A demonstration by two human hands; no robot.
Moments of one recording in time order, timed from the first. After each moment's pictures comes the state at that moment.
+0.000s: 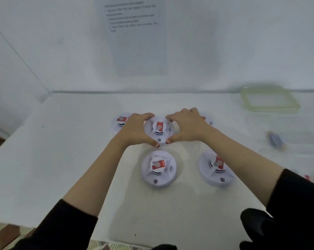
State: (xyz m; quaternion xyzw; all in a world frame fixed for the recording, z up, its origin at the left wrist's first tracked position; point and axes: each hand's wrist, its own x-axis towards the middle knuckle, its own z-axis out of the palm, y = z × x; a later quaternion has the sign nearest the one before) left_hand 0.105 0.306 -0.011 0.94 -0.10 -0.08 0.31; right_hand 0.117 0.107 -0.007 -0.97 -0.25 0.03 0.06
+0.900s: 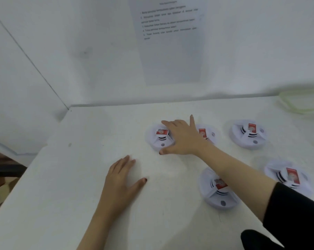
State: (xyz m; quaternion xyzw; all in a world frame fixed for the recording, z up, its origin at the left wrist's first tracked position) left_hand 0.040 0.489 -0.089 0.96 -0.07 0.09 0.25; right_hand 0.144 0.258 -0.028 -0.97 -0.19 0.05 0.13
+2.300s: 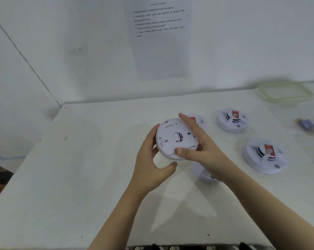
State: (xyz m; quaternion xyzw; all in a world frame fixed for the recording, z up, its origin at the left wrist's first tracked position) left_hand 0.009 0.407 -0.026 0.76 -0.18 0.04 0.62; right_hand 0.009 0.236 -0.008 -0.68 -0.12 0.03 0.73
